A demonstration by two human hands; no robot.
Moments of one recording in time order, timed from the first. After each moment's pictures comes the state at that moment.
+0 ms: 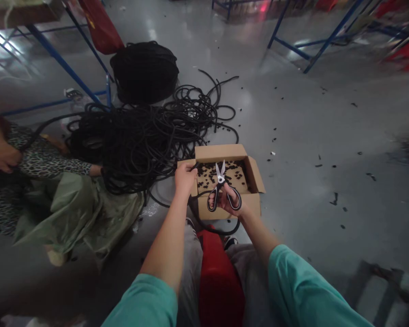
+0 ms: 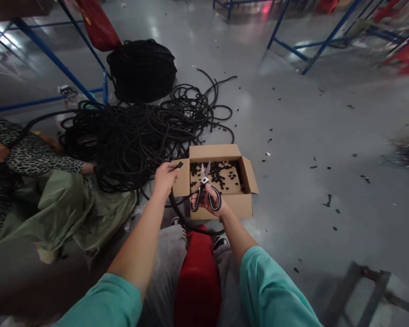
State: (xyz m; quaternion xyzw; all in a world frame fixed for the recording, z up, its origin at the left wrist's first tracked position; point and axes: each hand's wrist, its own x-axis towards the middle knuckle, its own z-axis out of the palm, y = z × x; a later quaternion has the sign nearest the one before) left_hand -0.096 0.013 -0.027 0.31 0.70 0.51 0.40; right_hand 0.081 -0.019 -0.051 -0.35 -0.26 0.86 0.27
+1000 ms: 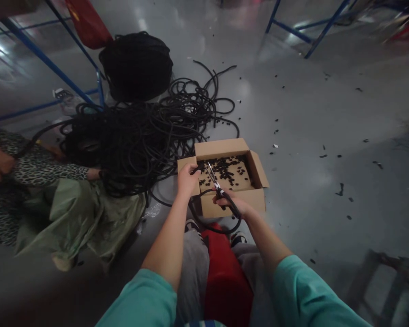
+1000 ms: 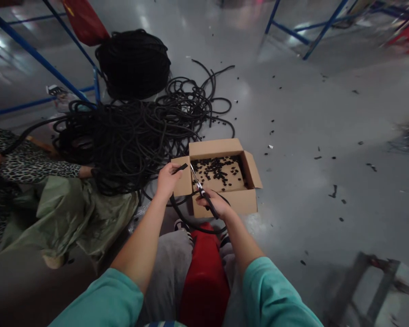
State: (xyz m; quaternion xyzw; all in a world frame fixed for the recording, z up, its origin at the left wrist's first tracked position) left_hand -0.105 0.017 -0.049 0.42 0.66 0.49 0.38; right_hand 0.077 -0.021 -0.050 -0.46 -0.40 0.76 0.22
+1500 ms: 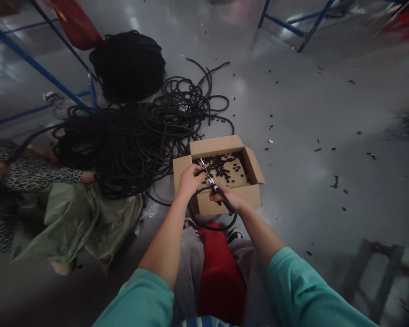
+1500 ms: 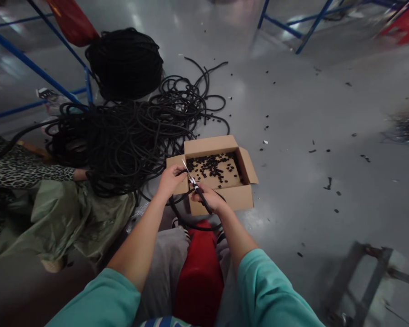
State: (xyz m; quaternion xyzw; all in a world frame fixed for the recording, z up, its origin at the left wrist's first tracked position) left_hand -0.075 0.013 -0.033 0.48 0.64 0.42 0.42; right_hand 0.080 -0.013 -0.038 -0.45 -0.43 0.75 0.22
